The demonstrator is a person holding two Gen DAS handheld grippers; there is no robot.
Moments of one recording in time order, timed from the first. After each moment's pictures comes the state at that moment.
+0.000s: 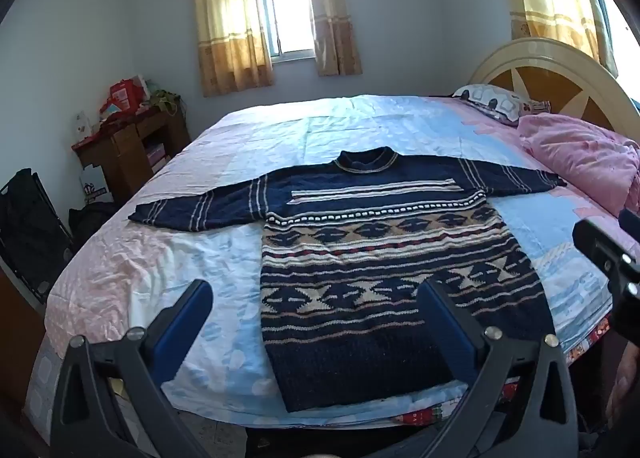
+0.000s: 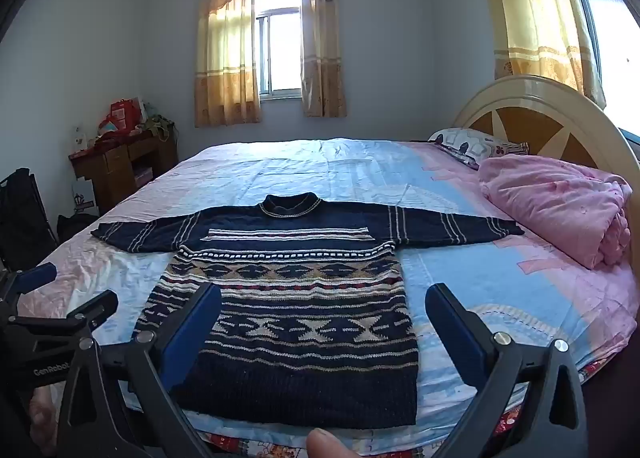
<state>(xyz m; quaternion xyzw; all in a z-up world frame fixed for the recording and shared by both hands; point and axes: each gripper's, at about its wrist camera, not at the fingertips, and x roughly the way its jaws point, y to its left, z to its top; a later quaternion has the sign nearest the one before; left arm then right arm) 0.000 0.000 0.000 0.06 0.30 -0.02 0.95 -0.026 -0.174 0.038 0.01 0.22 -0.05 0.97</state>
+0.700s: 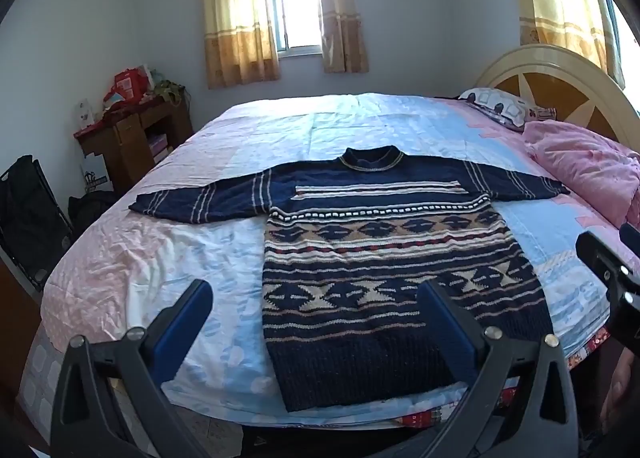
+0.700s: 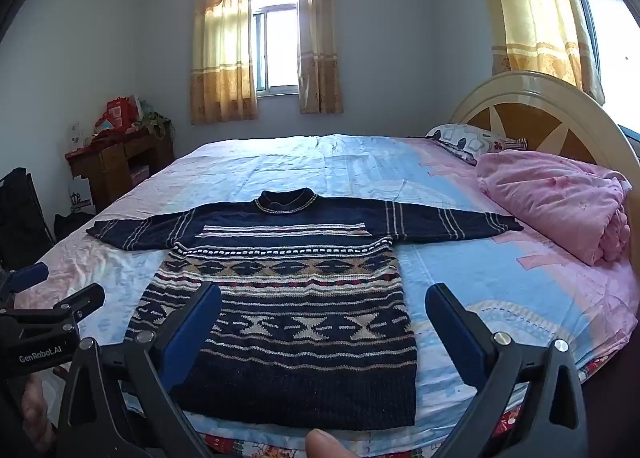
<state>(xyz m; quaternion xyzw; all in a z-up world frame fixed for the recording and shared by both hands) 0.001 0.003 -0.003 0.04 0.31 -0.02 0.95 -0.018 -0.180 0.030 0.01 0.23 -0.05 0.97</state>
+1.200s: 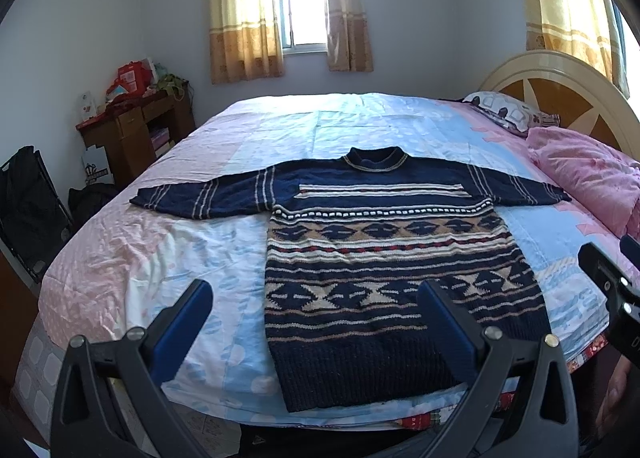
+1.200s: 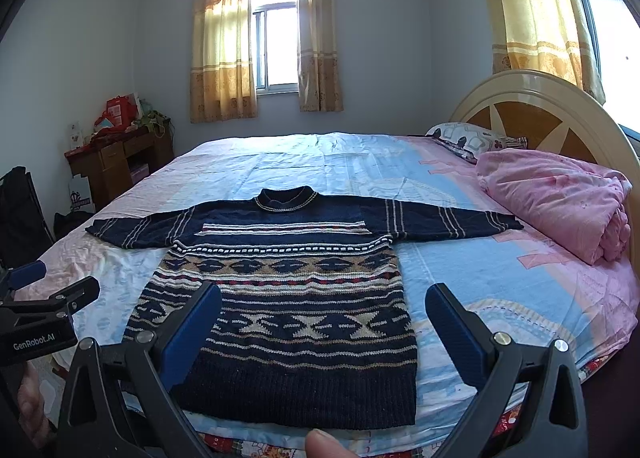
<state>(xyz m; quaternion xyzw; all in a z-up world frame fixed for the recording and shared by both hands) 0.006 0.011 -0.005 0.03 0.31 -0.01 0.95 -0.018 -0.178 0.029 0.01 0.23 -0.05 0.97</state>
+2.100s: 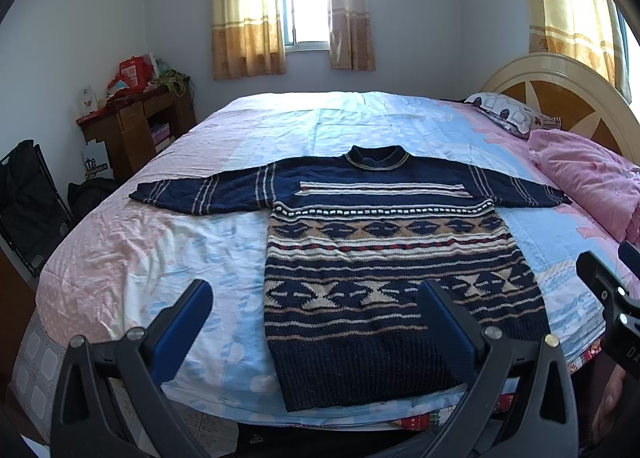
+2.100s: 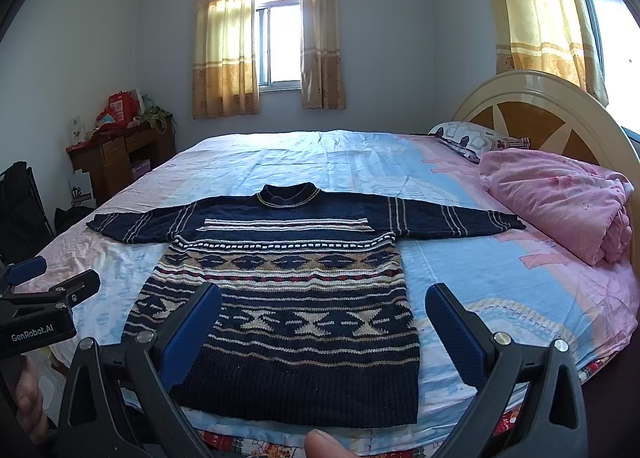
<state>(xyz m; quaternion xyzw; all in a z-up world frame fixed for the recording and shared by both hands) 0.007 0.013 -0.006 0.02 0.31 -0.01 0.95 -0.017 -0.177 0.028 0.01 0.24 -0.05 0.97</state>
